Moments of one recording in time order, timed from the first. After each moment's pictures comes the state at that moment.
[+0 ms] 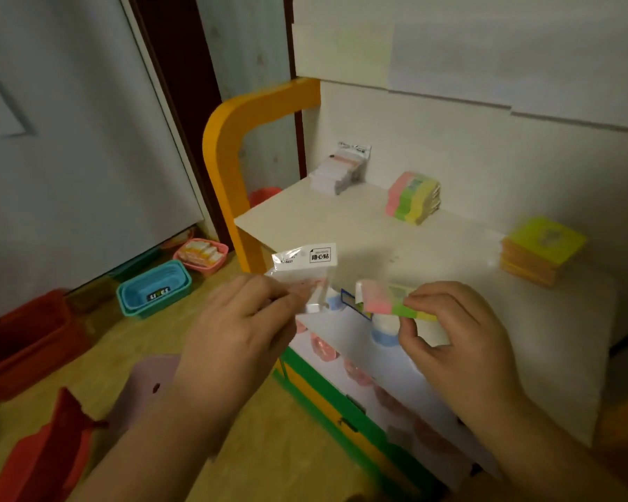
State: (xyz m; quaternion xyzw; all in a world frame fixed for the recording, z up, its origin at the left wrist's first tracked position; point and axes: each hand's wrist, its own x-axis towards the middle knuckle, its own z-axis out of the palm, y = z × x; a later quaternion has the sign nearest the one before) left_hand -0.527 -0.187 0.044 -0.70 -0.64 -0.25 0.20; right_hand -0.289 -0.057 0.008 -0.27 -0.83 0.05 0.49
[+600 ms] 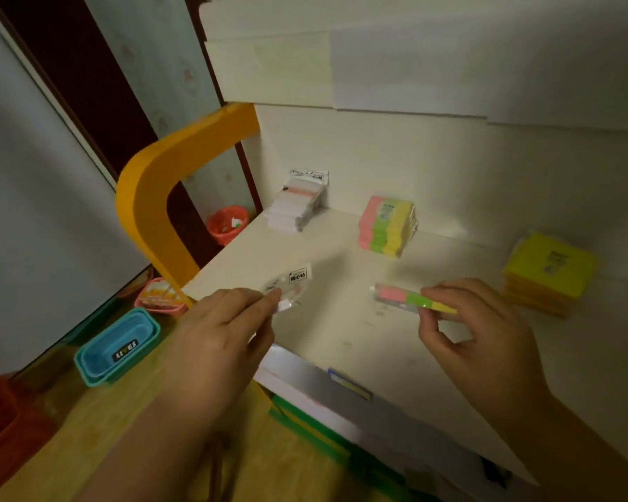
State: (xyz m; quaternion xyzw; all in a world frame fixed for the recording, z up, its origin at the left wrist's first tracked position) left_hand -0.602 -0.040 0.040 -0.74 -0.60 -0.23 0.19; right_hand -0.309 0.045 0.013 -0.40 -0.78 0.04 0.49
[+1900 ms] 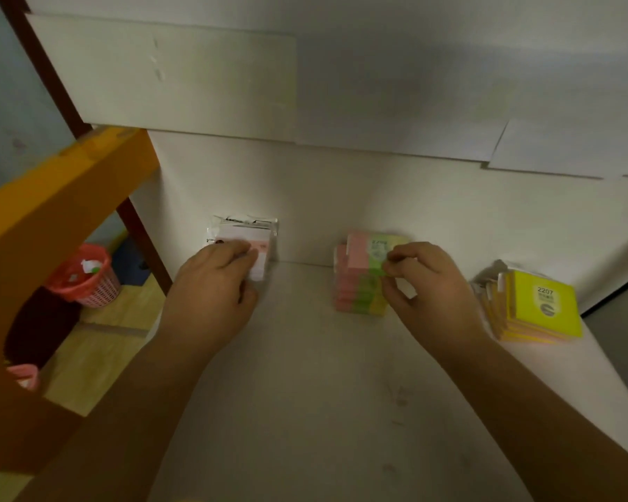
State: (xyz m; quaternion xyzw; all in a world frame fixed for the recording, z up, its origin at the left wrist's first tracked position) left_hand -0.697 0.244 0.012 -0.82 -0.53 -0.20 0.06; right_hand -0.393 0.195 0.021 -0.52 -0.75 -0.12 0.38
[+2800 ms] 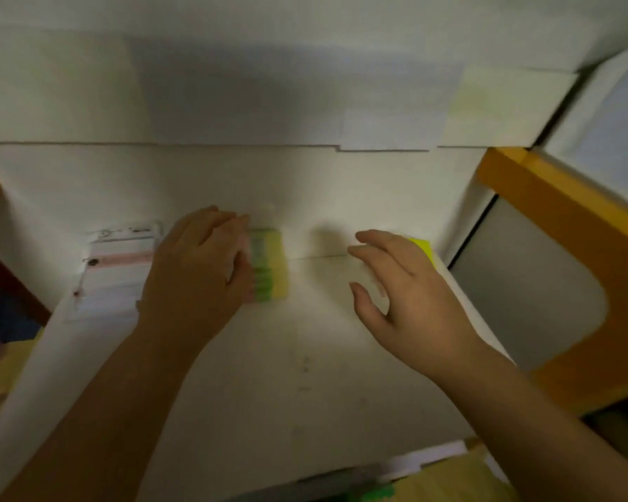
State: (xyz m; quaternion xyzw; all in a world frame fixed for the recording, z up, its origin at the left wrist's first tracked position) left_hand -0.579 0.201 0.061 -0.84 -0.38 -0.40 0.04; right_hand -0.345 0.074 0.070 -0.61 -0.72 -0.12 0.30
